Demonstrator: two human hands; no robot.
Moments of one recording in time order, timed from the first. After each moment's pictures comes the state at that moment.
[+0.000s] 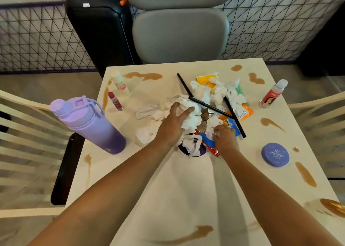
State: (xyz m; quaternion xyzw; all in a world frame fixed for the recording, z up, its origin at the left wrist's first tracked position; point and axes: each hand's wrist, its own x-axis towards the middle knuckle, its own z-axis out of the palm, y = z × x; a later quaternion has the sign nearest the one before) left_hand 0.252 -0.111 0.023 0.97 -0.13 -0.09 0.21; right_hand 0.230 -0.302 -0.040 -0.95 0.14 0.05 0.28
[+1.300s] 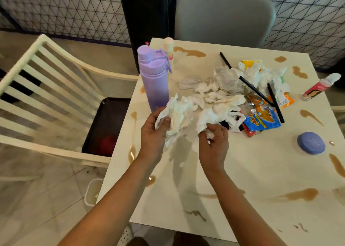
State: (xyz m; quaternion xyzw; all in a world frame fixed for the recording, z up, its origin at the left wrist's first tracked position) left_hand 0.081 0.032 0.058 0.56 0.20 0.08 0.80; right_hand 0.081 -0.100 0.023 -0.78 0.12 -0.14 0.59
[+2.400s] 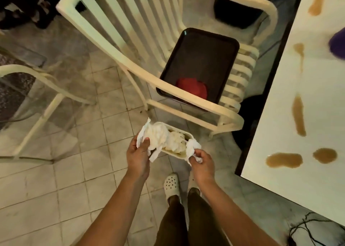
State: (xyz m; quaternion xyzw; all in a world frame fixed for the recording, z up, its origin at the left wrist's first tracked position) left_hand -0.168 0.389 -0.172 0.38 0.52 0.14 0.75; right_hand -0.130 0.233 -0.198 -0.80 0.20 0.32 0.47
